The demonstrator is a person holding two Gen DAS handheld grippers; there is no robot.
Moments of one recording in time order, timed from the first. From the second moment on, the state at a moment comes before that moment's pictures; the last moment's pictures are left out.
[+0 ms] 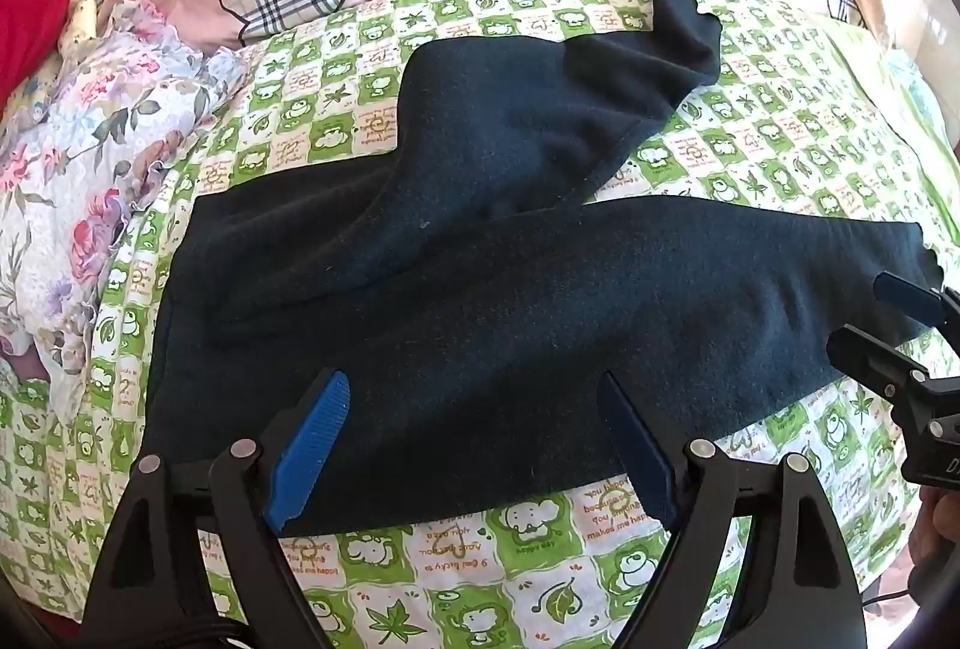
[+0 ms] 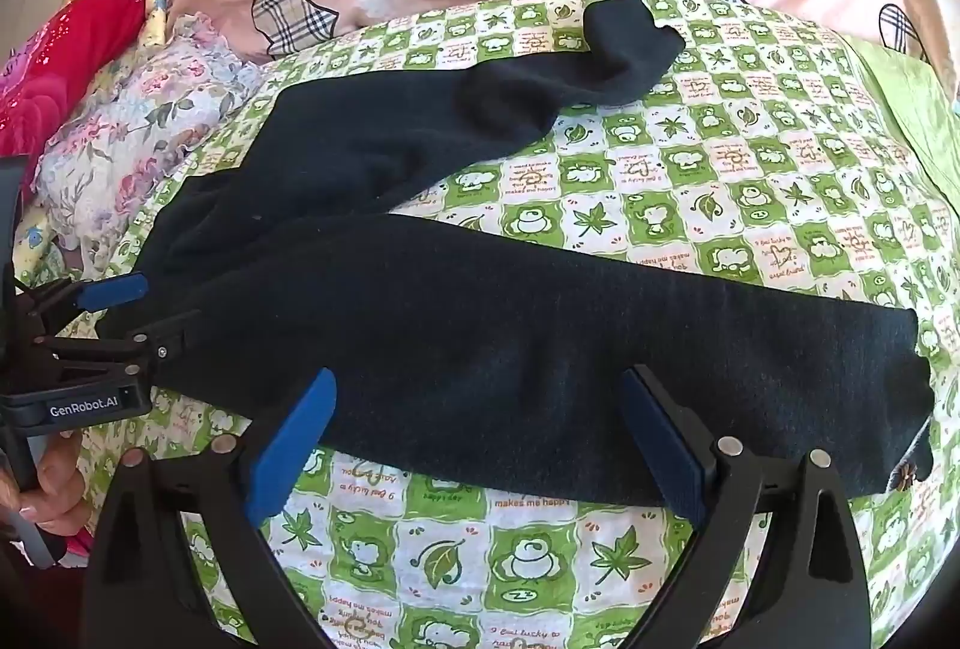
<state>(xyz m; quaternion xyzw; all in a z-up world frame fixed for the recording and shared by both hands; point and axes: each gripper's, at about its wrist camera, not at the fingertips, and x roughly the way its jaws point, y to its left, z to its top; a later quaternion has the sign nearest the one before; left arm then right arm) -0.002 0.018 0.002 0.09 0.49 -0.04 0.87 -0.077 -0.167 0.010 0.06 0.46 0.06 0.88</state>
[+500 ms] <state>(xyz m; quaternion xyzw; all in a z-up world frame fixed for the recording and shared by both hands) -0.004 0.016 0.003 0.09 0.49 -0.04 0.87 -0.079 -0.164 0.009 0.06 0.46 0.06 0.88</state>
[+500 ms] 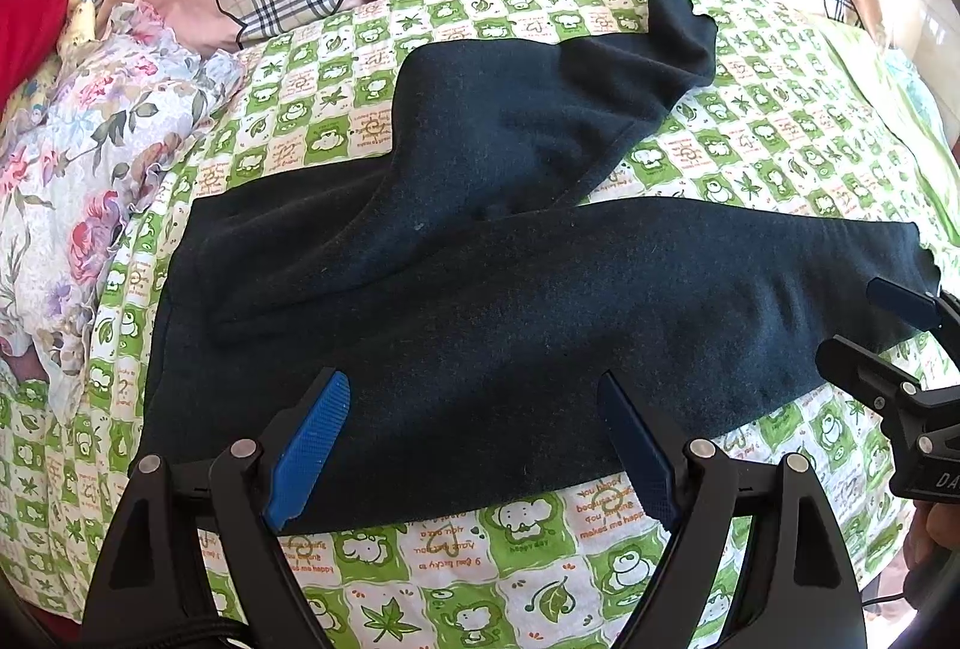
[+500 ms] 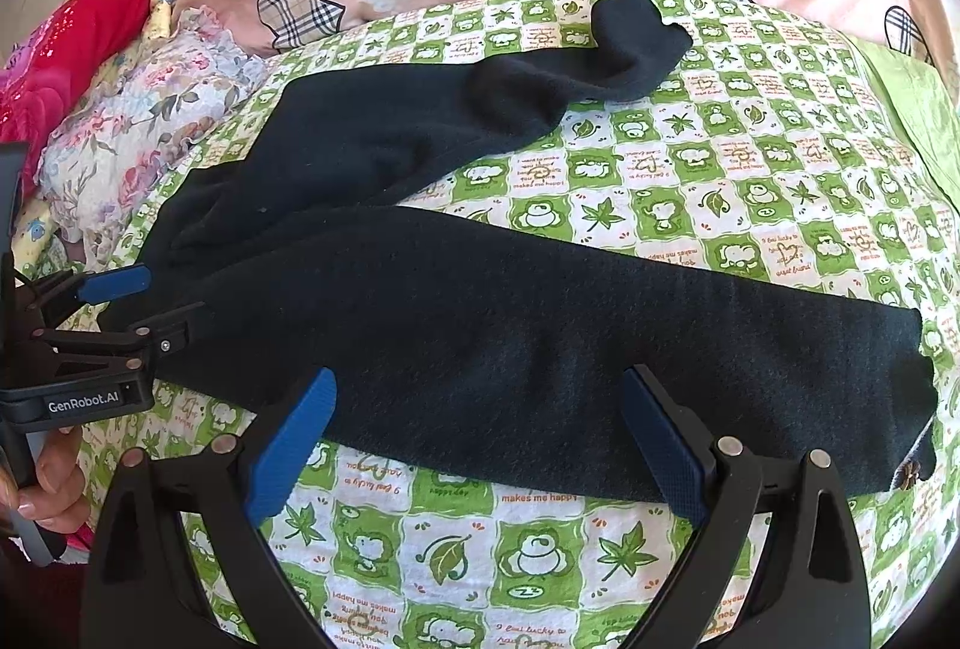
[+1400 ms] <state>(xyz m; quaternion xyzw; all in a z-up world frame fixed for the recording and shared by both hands) -0.003 0.006 0.005 0.10 0.49 -0.07 0.86 -0.086 -0.172 0.012 0.07 0.46 0.05 0.88</state>
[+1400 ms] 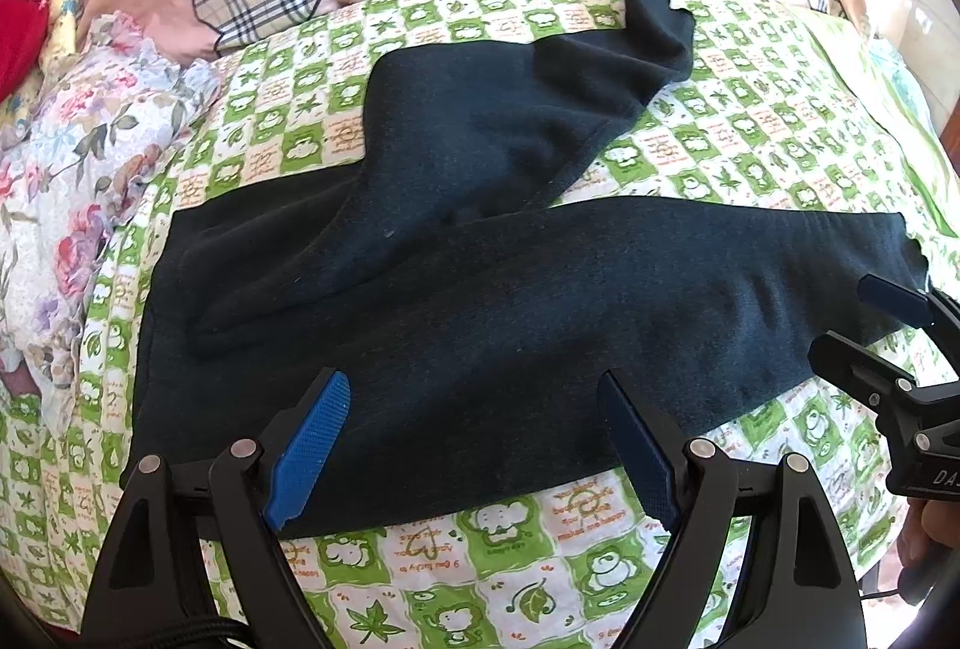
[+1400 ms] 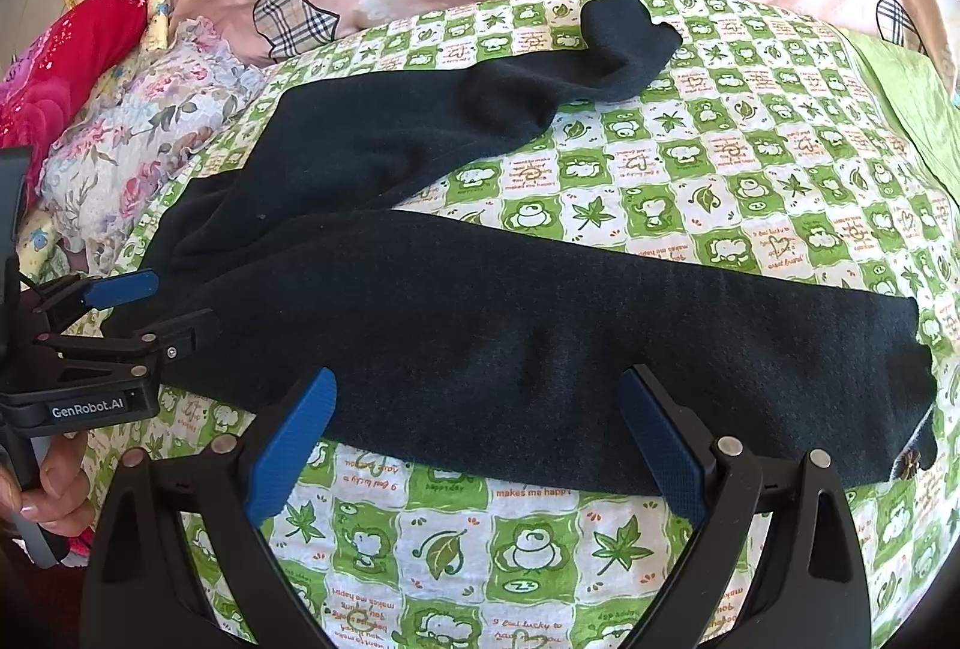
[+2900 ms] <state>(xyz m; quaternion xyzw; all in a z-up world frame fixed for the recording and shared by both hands) 0.077 -0.346 -0.061 0.27 0.57 -0.45 0.63 -0.175 -0.396 -0.016 0.35 0.39 -0.14 0.84</state>
